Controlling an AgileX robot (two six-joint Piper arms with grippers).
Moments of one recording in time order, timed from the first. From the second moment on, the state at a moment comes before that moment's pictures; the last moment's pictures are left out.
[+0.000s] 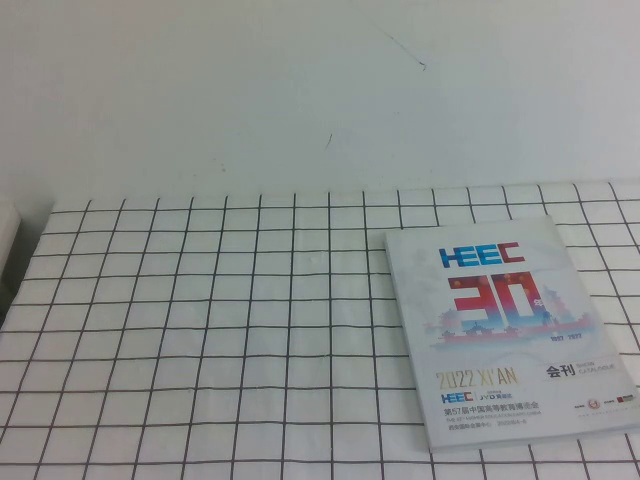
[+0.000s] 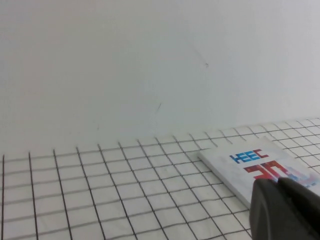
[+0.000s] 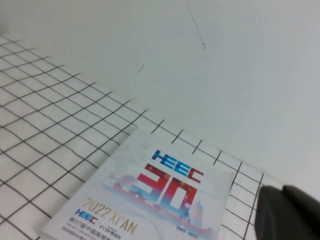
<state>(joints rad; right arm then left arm) 0.34 0.21 -0.47 0.08 0.56 -0.40 -0.50 0.12 -0.63 0.10 0.71 -0.30</state>
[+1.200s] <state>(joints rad) 0.34 0.21 -0.39 0.10 0.44 -0.39 -0.50 0.02 -0.35 0.29 0.66 -0.32</state>
